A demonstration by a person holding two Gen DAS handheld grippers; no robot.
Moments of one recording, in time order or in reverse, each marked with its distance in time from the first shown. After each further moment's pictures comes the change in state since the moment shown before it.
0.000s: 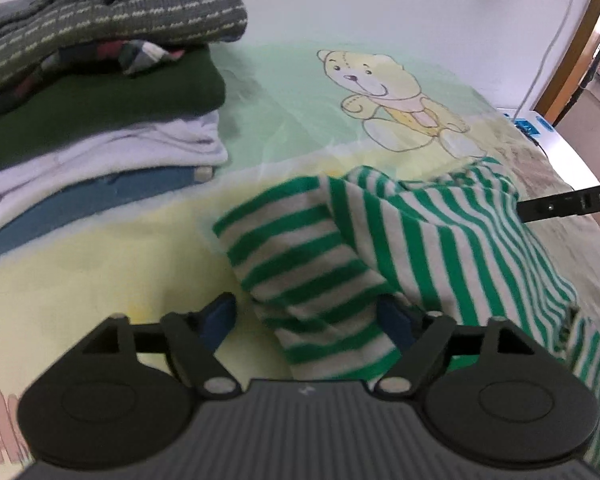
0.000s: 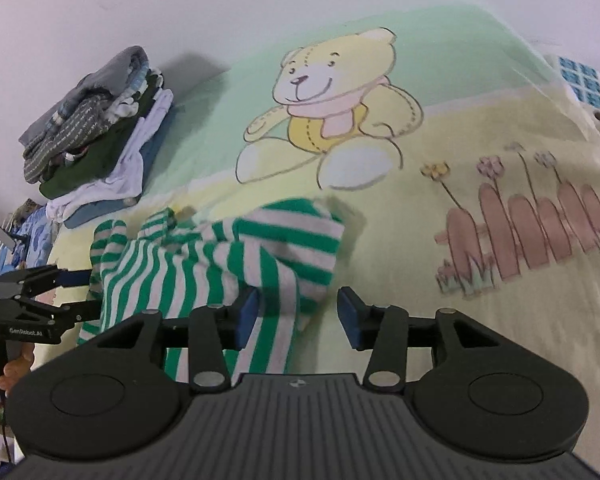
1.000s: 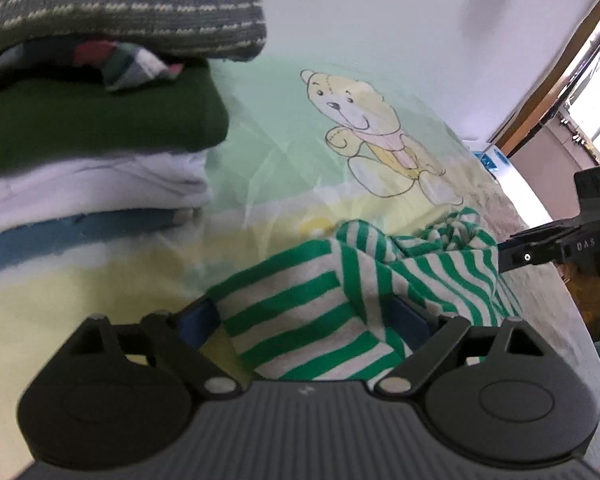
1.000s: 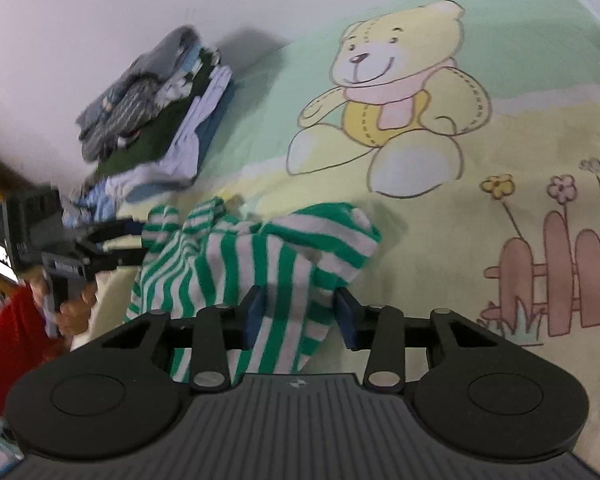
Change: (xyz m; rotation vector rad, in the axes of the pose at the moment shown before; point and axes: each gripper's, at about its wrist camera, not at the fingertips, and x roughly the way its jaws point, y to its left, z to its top) left arm 0.022 0.033 0.027 -0.081 -0.031 -0.217; right arm 0.020 -0.025 0.024 -0.022 0.108 0.268
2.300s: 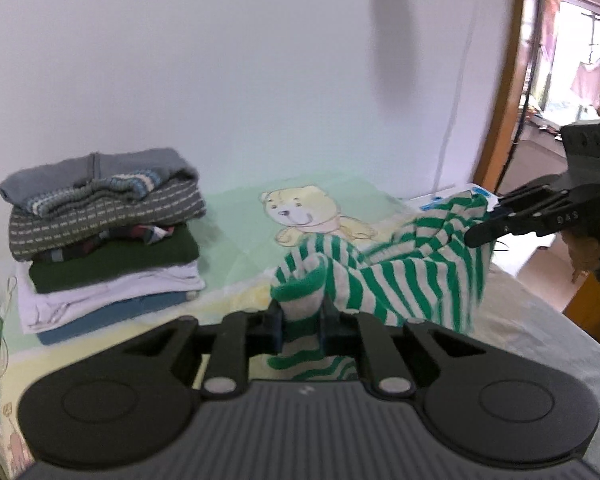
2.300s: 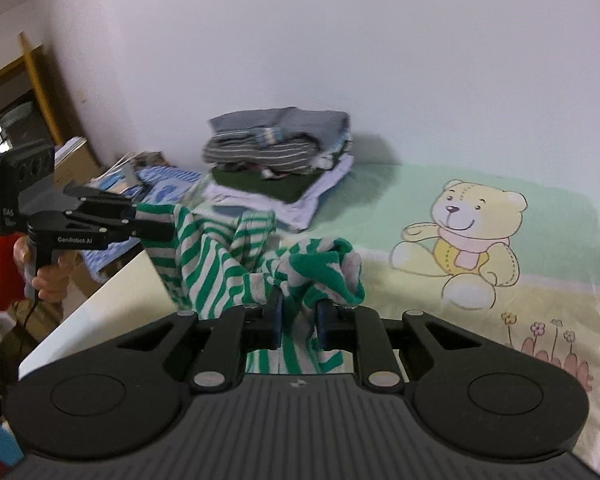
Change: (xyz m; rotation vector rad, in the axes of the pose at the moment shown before) left arm -0.164 -0.116 -0.063 0.250 -0.298 0.121; right arm -0.106 0.137 -0.054 -0.494 -0.211 -0.032
